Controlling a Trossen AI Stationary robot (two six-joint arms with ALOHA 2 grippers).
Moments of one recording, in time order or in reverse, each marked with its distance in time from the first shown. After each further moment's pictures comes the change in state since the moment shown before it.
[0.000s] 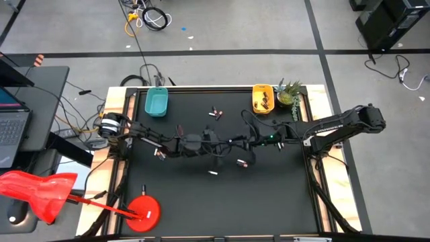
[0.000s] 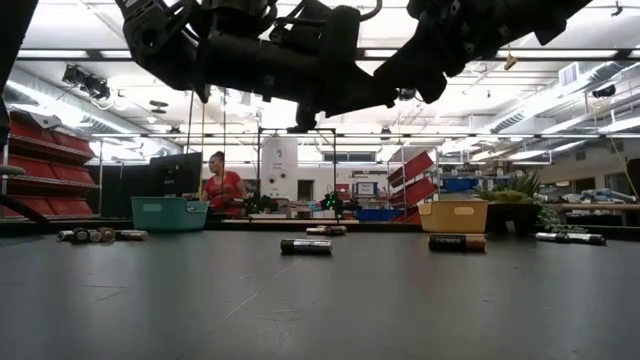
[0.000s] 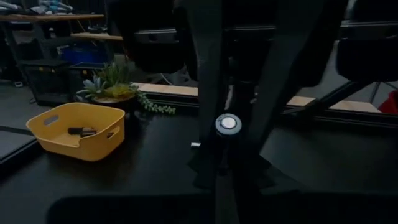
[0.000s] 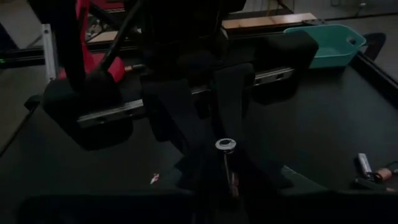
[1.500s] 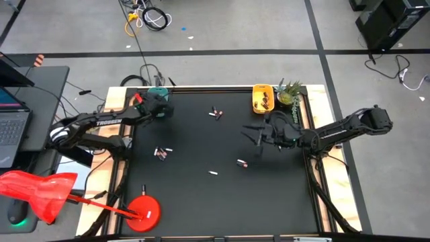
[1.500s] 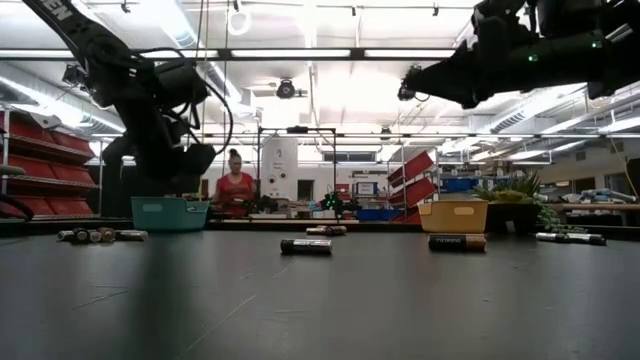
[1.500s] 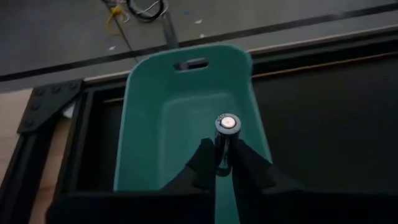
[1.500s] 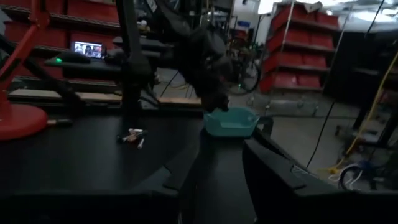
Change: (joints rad) left arm 0.690 -0.639 -0.367 -1.111 -0.326 -0.531; right arm -0.015 -0.117 -0.444 0.743 0.279 -0.270
